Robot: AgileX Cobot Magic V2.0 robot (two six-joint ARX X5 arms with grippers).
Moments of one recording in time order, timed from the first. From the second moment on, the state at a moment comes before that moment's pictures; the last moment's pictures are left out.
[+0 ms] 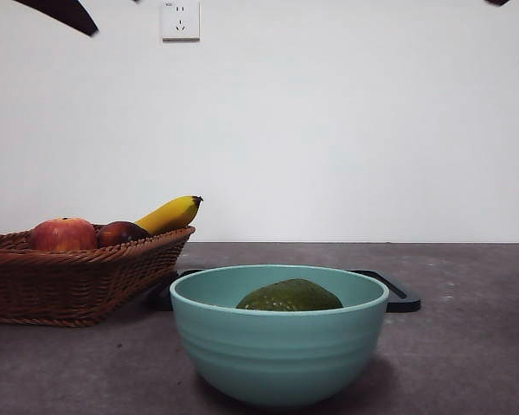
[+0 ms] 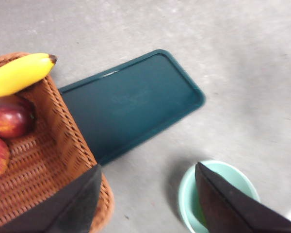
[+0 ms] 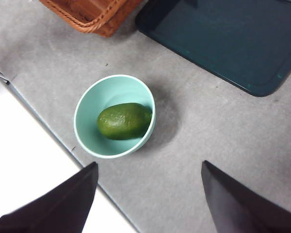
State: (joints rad) left arm -0.55 1.03 1.13 -0.76 0.19 -0.09; right arm 0.43 0.83 0.95 -0.99 -0.42 0.00
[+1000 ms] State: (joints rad) left arm -0.52 0.88 0.92 -1.00 0.50 0.03; right arm 0.59 1.30 0.95 -0.71 -0.40 0.02
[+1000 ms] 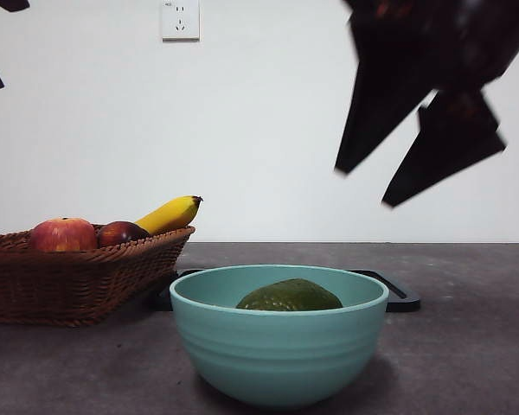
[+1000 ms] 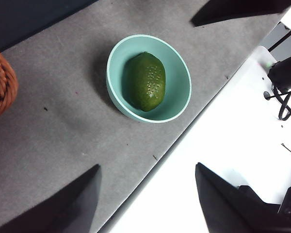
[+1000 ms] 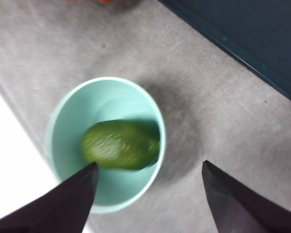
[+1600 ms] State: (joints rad) left arm -0.52 0.88 0.92 -1.00 0.50 0.04; right arm 0.67 1.54 0.95 -0.56 -0.28 0.02
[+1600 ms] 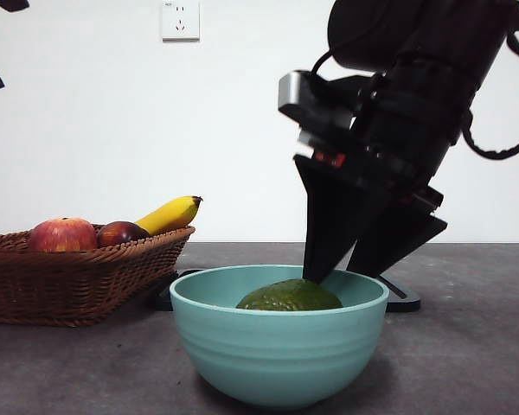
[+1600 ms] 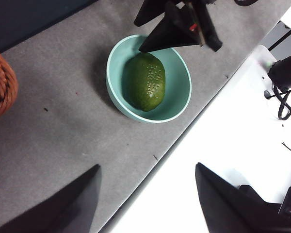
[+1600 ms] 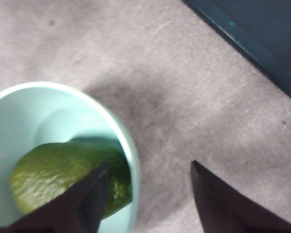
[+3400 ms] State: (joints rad) left arm -0.52 0.88 0.92 -1.00 0.50 0.04; right arm 0.42 2.02 1.64 -0.71 -0.23 0.05
